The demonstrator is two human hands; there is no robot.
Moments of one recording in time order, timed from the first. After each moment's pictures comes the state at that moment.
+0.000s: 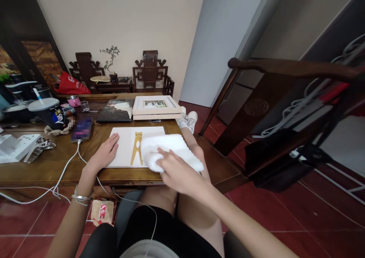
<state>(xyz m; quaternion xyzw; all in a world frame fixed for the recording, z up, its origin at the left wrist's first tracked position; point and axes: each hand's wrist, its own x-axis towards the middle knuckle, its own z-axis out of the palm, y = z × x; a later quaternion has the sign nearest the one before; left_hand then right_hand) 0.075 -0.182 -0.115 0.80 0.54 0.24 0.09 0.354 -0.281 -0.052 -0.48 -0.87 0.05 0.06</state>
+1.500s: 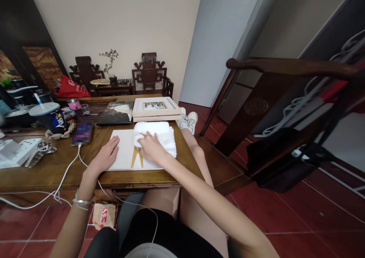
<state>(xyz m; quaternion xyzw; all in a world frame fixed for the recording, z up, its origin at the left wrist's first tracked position) 0.072 -0.178 -0.120 0.81 0.53 0.25 0.09 0.293 -0.197 -0.059 -0.50 -0.86 0.02 0.07</state>
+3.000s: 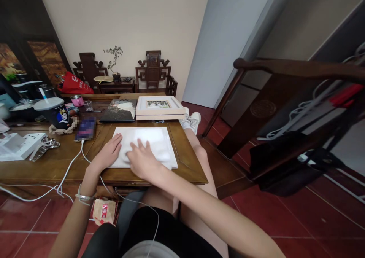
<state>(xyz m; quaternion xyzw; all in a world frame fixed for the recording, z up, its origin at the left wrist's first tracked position) 0.073 -0.179 -0.120 0.81 0.53 0.24 0.10 0.259 -0.241 -0.052 -0.44 -0.90 0.01 0.02</state>
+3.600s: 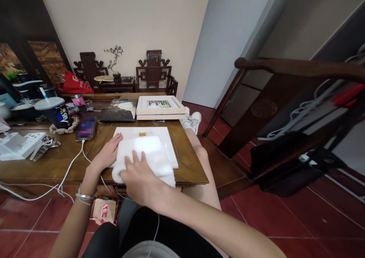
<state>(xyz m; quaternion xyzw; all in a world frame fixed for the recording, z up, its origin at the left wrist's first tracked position) 0.069 -0.180 -0.119 0.81 0.51 0.25 0.11 0.252 -0.284 -0.046 -0.39 -0.92 0.01 -0.03</state>
